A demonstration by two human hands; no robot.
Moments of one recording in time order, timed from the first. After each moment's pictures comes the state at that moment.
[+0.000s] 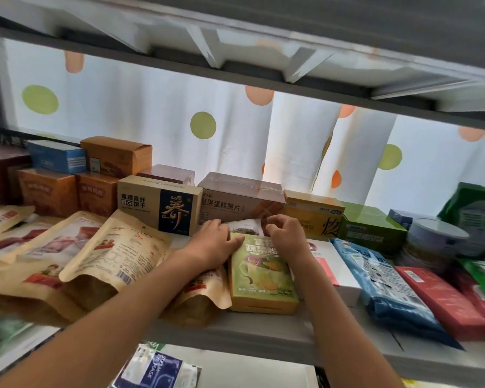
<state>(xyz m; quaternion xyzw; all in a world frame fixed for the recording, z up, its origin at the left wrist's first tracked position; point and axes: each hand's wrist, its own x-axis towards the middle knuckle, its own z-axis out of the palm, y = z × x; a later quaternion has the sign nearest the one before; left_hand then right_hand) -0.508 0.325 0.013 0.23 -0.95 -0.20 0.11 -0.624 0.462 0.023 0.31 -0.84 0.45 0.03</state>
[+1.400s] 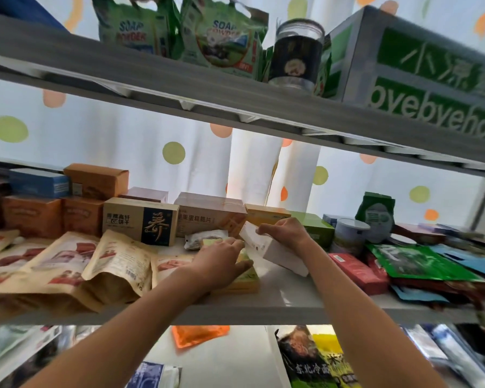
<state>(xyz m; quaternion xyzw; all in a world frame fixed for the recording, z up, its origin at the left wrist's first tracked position) -0.418 0.423 0.055 0.03 -0.98 -0.11 0.14 -0.579 0.554 0.091 0.20 -0.91 0.36 -0.01</state>
